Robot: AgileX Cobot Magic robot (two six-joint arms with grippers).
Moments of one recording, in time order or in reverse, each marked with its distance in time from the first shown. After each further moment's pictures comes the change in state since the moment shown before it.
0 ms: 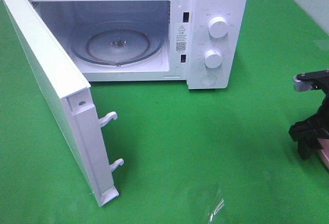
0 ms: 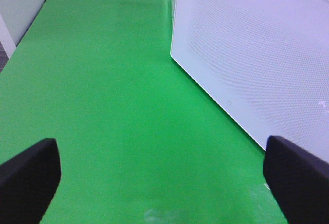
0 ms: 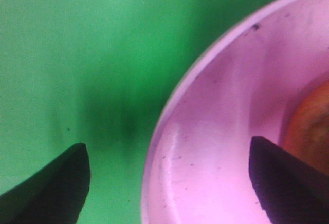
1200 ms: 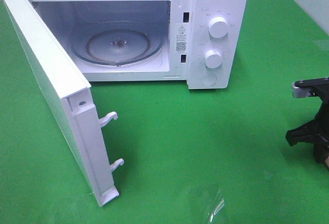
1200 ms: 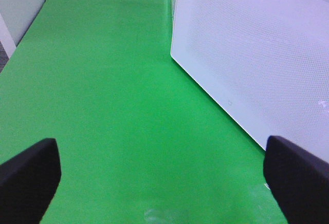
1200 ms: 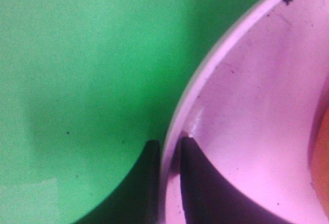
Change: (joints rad) left arm 0.000 0.000 0.000 0.000 0.000 0.000; right arm 0.000 0.040 0.015 -0.008 -0.018 0.063
